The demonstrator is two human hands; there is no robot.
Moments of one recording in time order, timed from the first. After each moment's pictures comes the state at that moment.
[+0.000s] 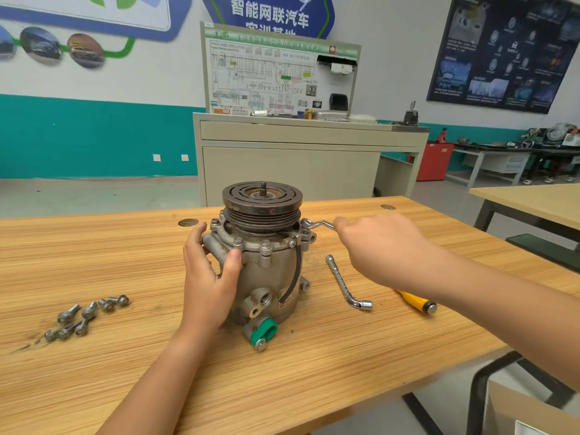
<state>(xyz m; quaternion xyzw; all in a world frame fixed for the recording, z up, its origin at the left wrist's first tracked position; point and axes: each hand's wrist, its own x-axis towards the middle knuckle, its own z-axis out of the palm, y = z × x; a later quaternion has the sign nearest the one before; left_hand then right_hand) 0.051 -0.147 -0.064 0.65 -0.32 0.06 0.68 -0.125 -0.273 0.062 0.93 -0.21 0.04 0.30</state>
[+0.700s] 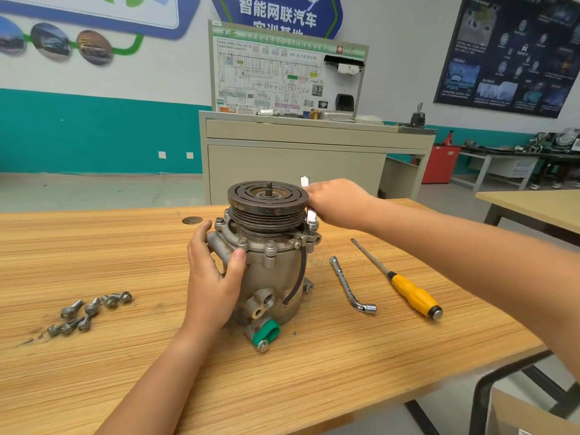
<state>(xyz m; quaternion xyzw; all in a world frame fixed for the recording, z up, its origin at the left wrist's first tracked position) 0.052 -0.149 -0.064 0.65 -0.33 0.07 0.68 -0.037 -0.334 0.068 0.94 -0.04 0.11 0.31</state>
